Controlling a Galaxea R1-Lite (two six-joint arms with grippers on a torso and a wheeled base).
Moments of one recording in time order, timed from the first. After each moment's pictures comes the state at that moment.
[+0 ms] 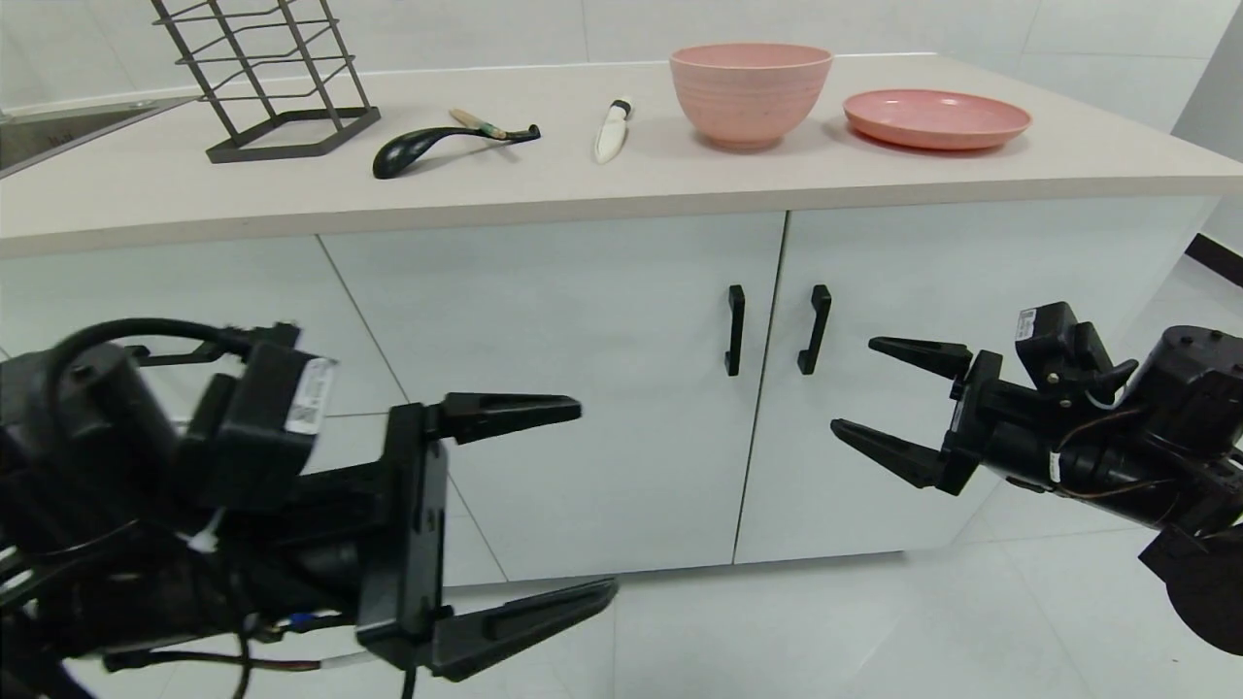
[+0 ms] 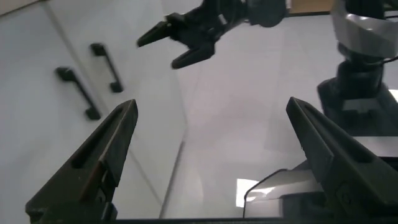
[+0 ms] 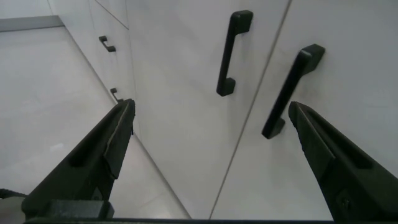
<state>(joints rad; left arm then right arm) -0.52 1.47 -0.48 -1.01 -0.81 0.25 0.25 1.82 -0.53 -1.42 0.73 -0.22</state>
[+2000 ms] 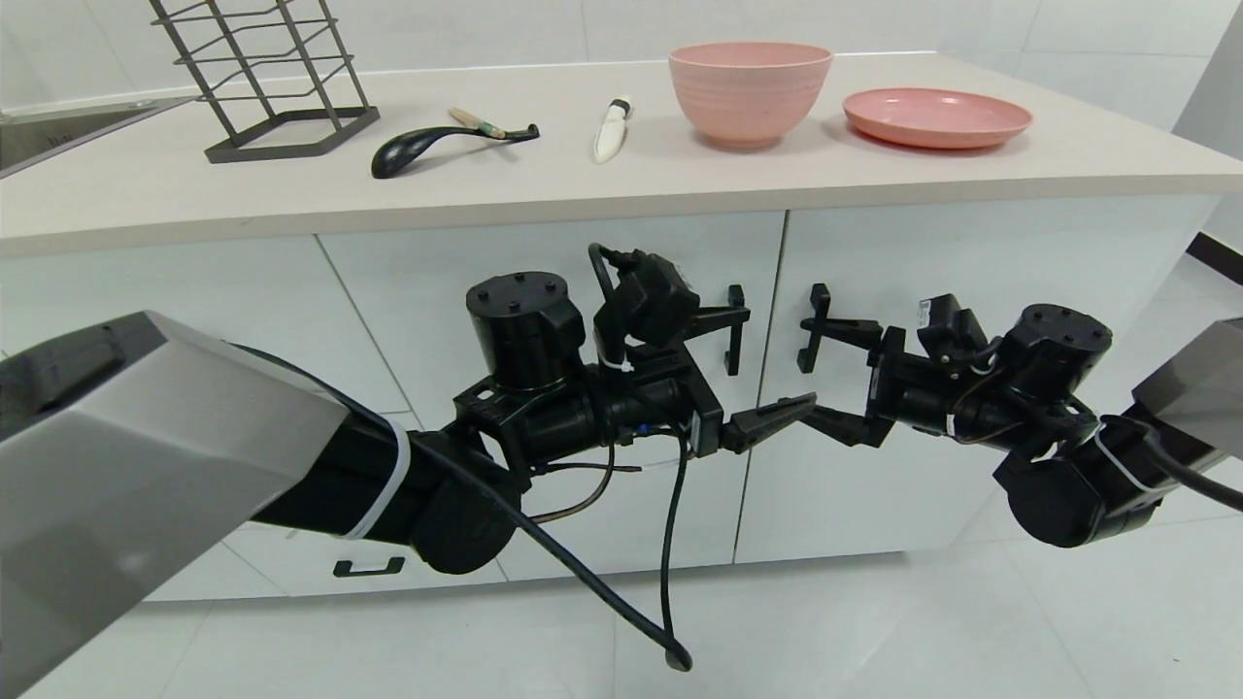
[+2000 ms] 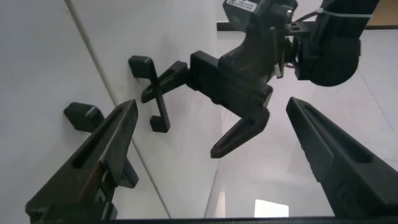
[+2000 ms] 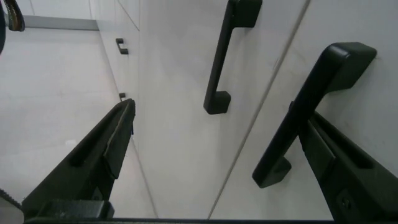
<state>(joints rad) -0.64 2.08 -1.11 -1.07 -0.59 0.19 0.23 2.15 -0.94 -1.46 0.95 -0.22</state>
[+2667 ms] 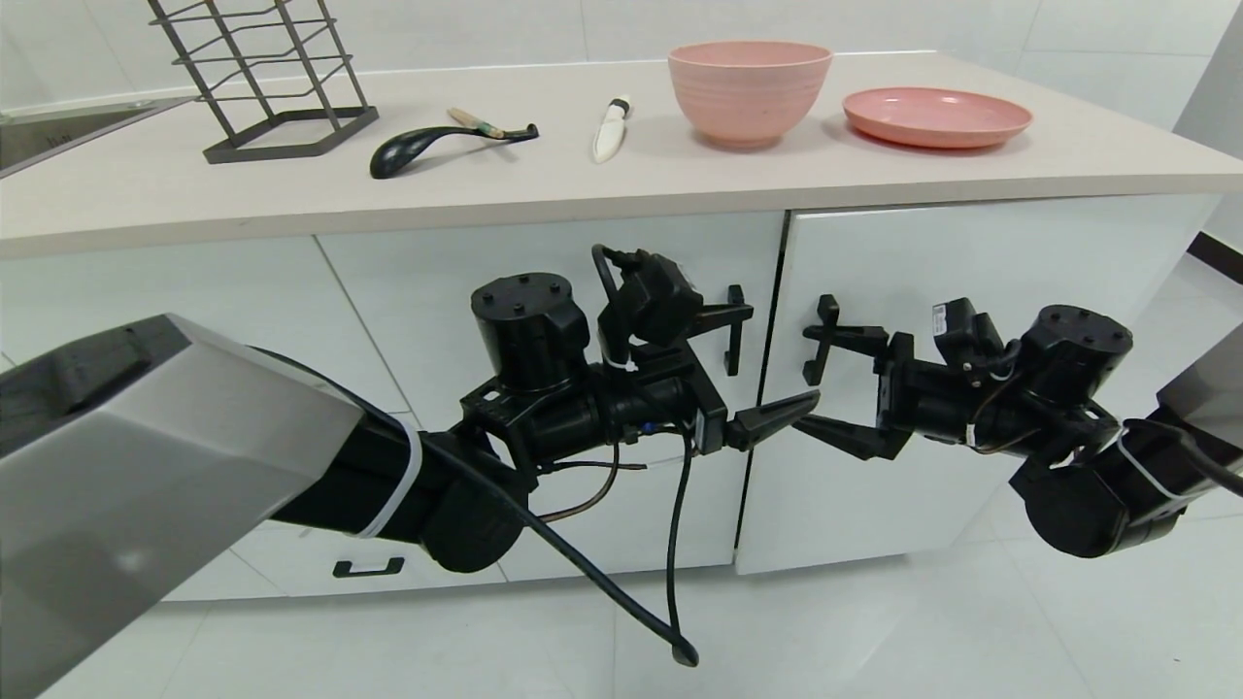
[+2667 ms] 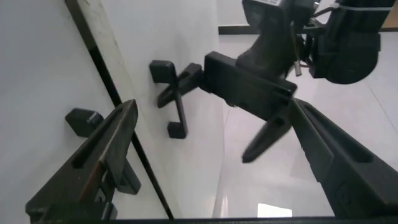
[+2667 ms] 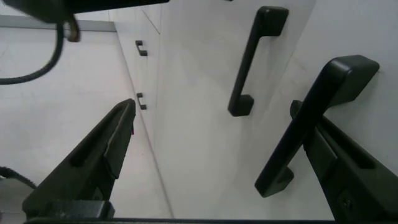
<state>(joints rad) -0.64 2.10 -1.12 -1.10 -0.59 0.19 0.25 2.09 -0.86 -1.46 1.01 -0.22</state>
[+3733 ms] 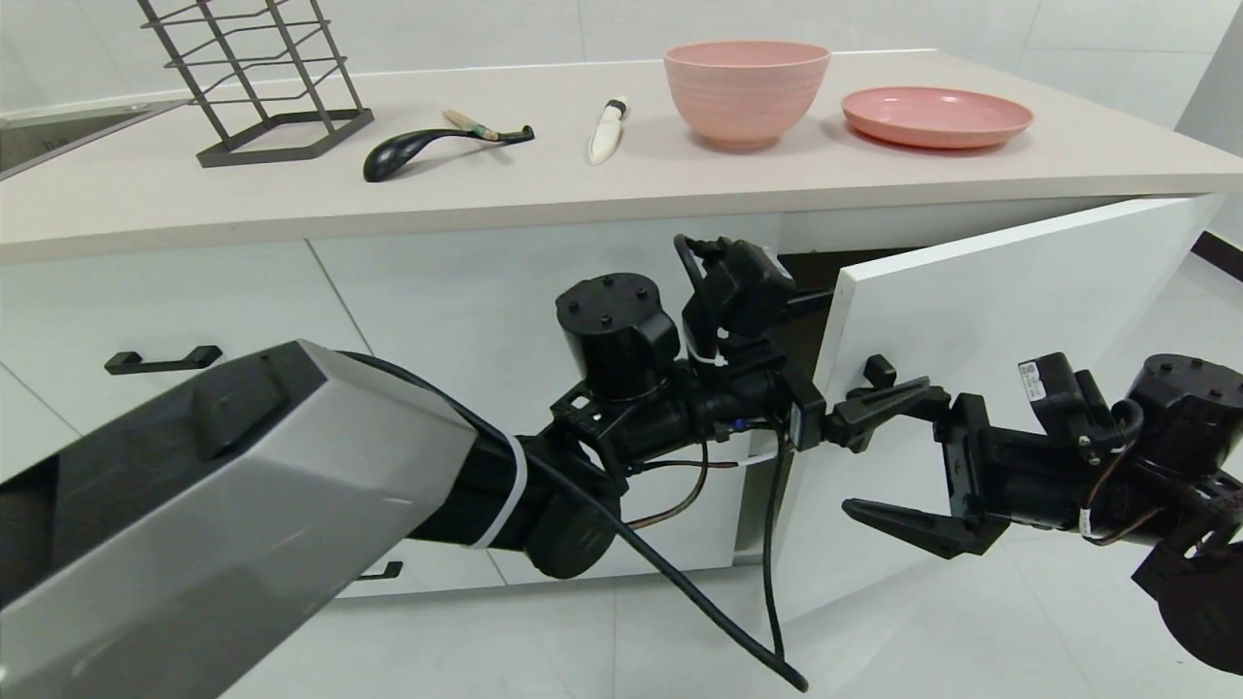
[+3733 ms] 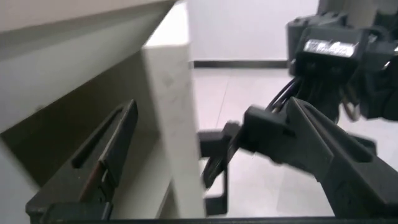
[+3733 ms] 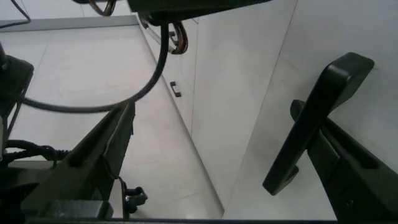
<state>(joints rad) -0.77 2.22 -1.31 -1.18 -0.55 0.08 0.27 1.86 -0.47 -1.46 1.05 -0.25</state>
